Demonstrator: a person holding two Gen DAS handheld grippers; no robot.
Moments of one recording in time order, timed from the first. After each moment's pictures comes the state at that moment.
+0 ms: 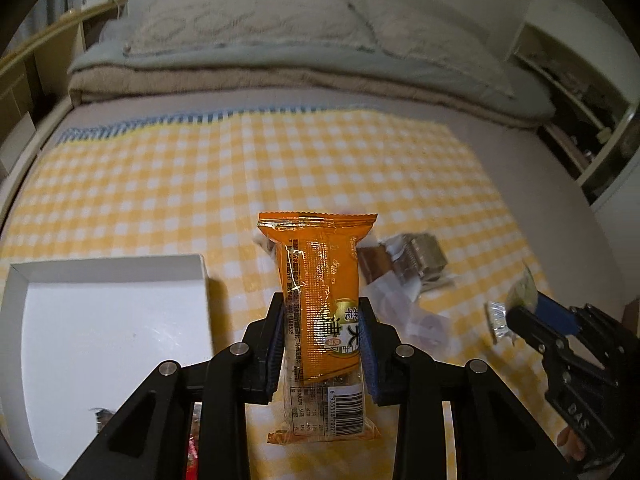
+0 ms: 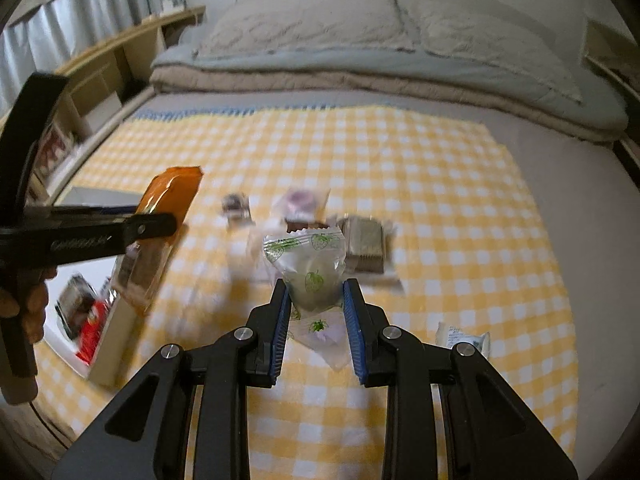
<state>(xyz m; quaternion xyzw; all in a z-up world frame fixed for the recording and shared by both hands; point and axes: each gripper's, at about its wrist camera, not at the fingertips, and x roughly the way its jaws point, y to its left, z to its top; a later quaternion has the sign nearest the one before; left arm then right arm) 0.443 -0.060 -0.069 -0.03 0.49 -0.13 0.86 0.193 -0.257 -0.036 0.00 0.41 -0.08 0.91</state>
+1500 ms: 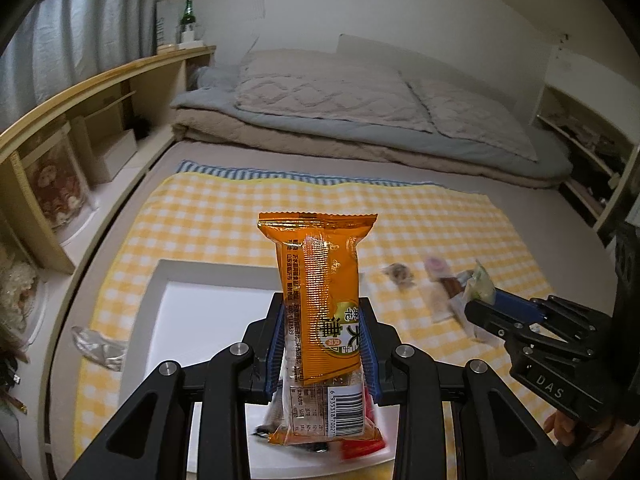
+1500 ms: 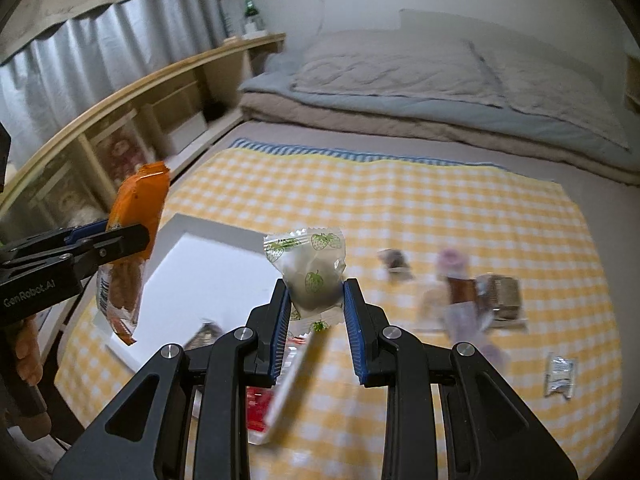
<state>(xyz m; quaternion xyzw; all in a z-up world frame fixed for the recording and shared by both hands) 0.250 0.148 0.044 -0.04 0.40 -0.06 0.91 0.217 -0.082 -0.007 0.00 0.38 0.02 0.93</state>
